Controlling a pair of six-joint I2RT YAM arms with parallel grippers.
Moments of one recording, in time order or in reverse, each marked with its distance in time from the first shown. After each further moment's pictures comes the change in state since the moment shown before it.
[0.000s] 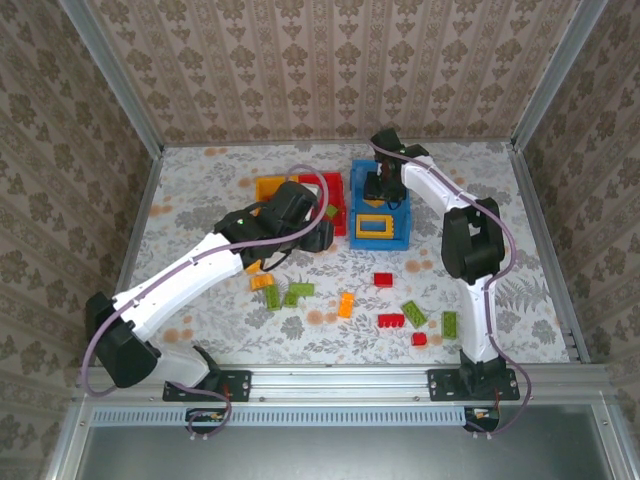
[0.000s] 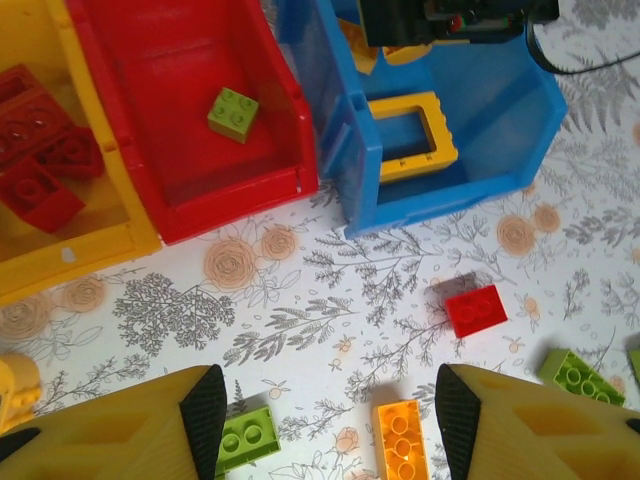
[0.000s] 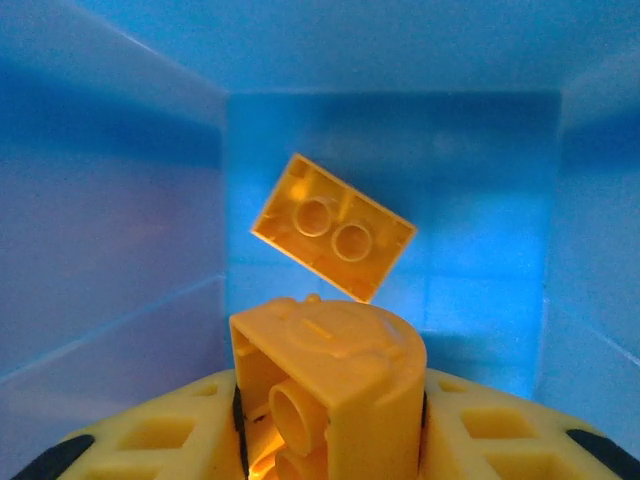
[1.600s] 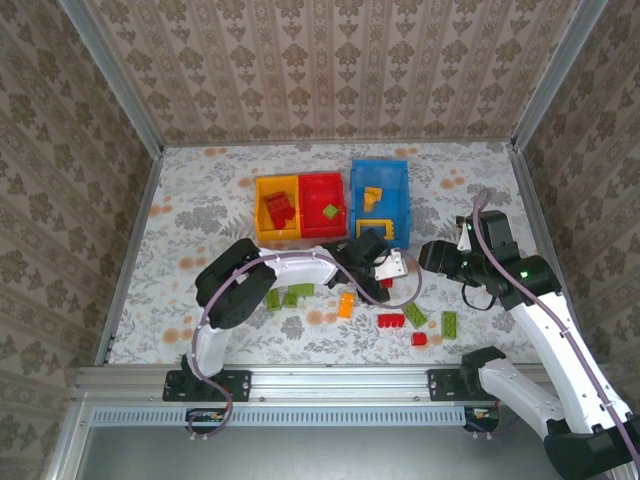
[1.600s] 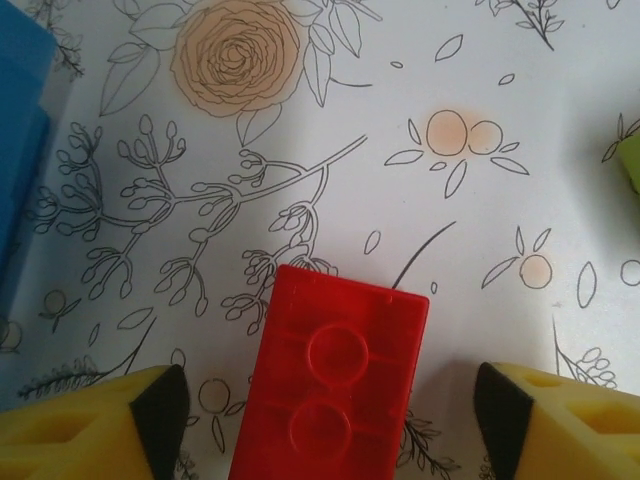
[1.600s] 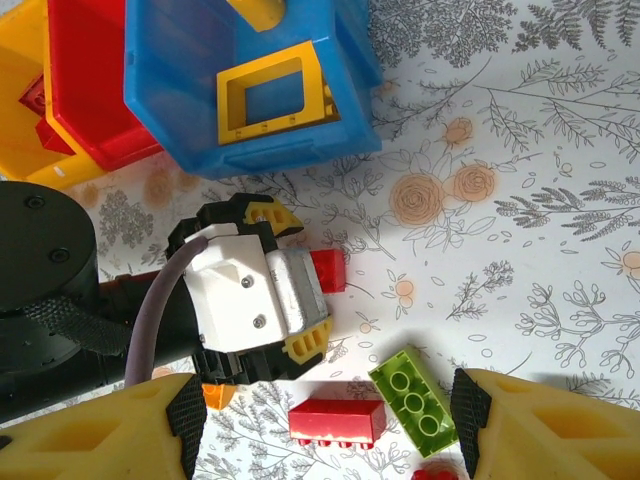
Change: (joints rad) left arm -0.177 0.639 -0.013 0.525 0.250 0.874; right arm -0.066 -1.338 -0.939 -0.107 -0.099 0.135
